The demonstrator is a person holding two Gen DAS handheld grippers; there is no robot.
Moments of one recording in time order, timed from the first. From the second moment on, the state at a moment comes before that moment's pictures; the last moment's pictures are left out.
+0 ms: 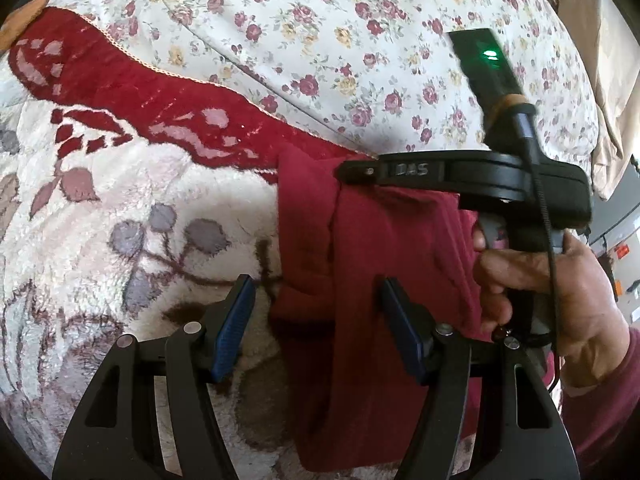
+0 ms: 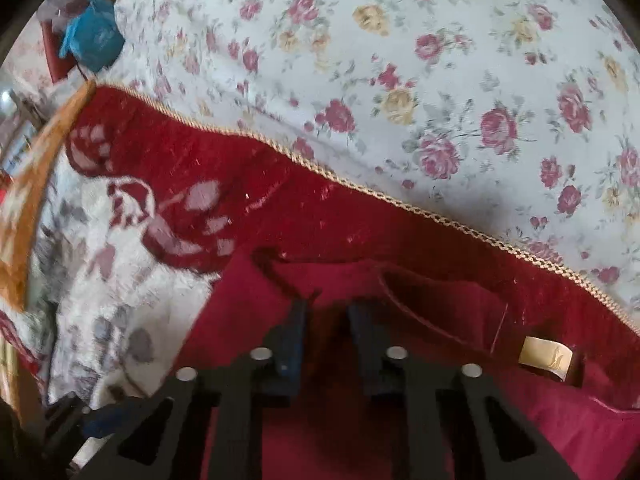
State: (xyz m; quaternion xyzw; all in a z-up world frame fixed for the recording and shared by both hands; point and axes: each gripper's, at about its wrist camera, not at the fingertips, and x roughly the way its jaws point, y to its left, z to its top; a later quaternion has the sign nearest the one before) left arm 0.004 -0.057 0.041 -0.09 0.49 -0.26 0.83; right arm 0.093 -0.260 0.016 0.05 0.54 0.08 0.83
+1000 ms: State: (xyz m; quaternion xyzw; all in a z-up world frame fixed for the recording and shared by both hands) left arm 0.003 -0.050 0.032 -0.12 0.51 -0.27 0.81; right arm 0.084 -0.216 0.021 0.04 0.57 0.11 0.81
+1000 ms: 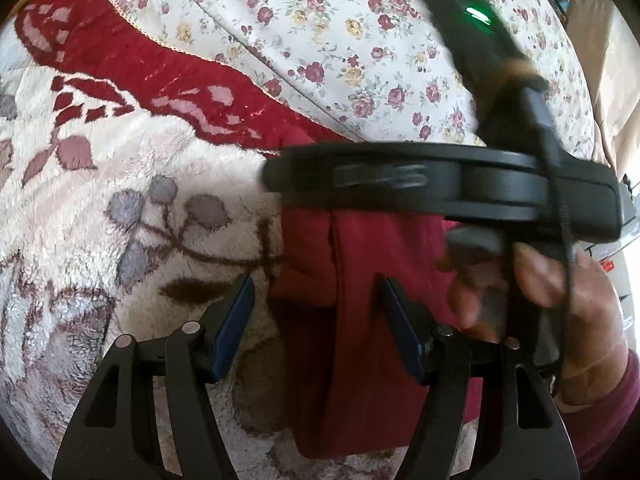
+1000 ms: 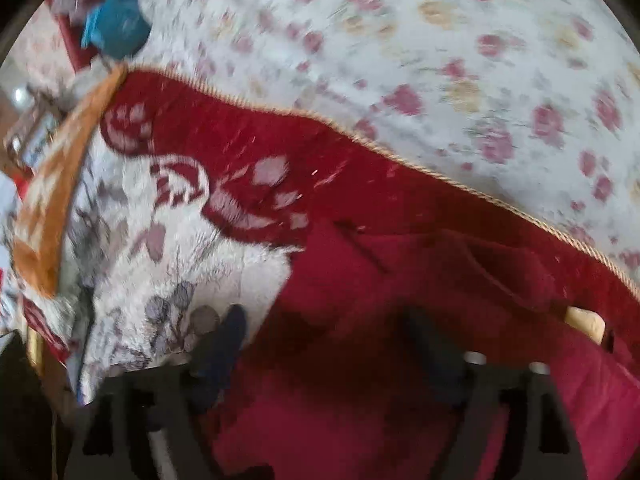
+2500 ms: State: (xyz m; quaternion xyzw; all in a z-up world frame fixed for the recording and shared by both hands) left arm -0.006 -0.069 0.043 -0.16 0.45 -0.35 0.81; right arm 0.070 -0.274 0.058 0.14 0.56 0.10 0.81
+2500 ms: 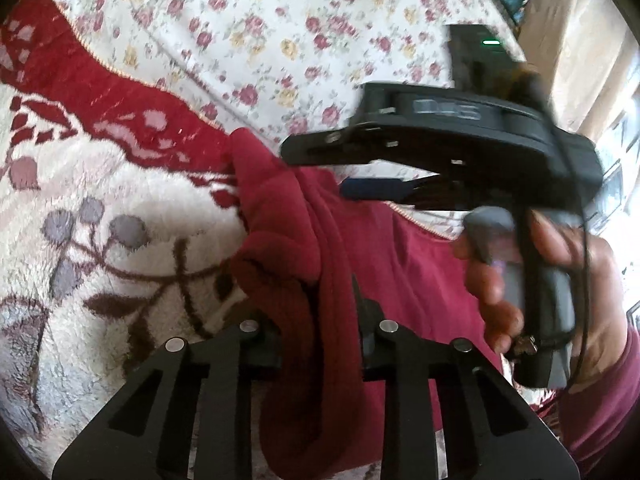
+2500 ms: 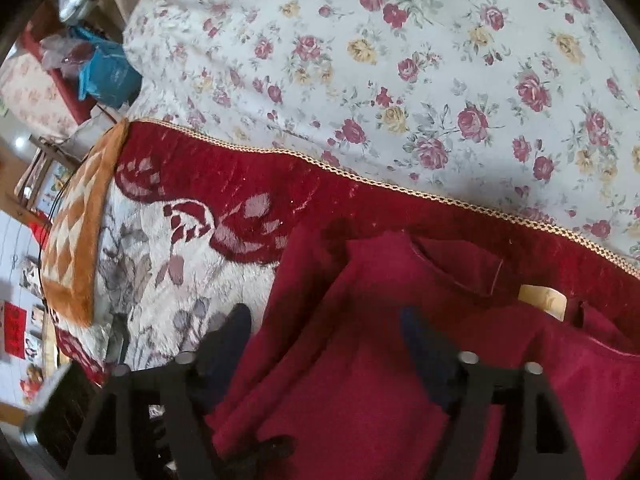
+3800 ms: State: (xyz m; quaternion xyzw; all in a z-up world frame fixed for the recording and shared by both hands) left arm -0.034 -0.104 0.053 -0.09 0.43 -0.33 0.84; right arm 0.030 -0.310 0.055 0.20 0.52 0.15 0.82
